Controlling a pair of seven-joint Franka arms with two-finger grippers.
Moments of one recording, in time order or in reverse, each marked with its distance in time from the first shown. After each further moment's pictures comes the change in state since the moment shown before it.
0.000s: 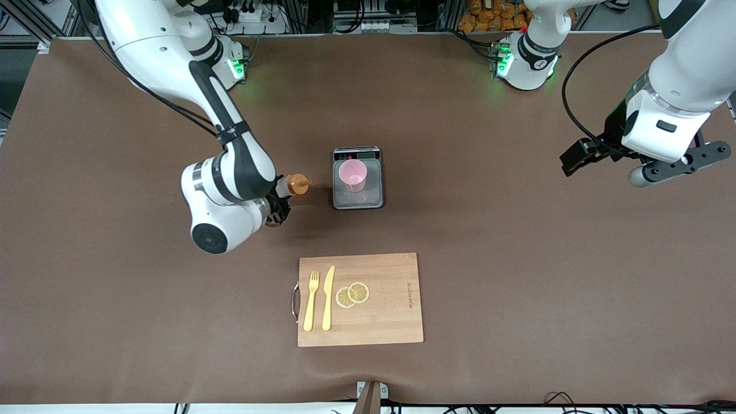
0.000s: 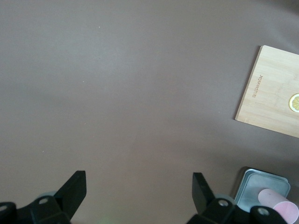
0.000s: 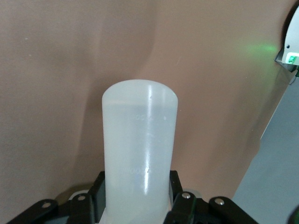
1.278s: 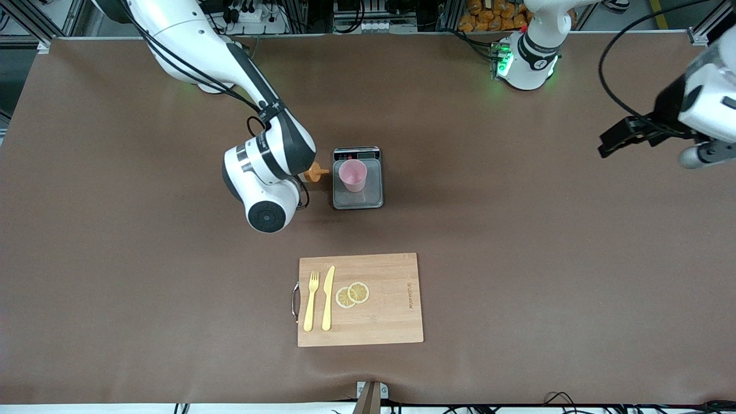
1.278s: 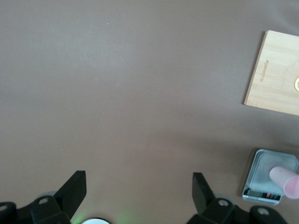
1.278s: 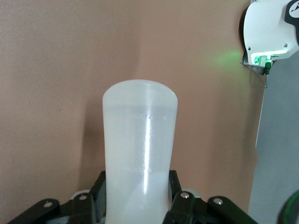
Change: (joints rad) left arm 0.057 -0.051 0.114 0.016 -0.091 -0.086 0.265; right arm 0.133 0.000 0.001 0.022 -0.141 -0.063 0.269
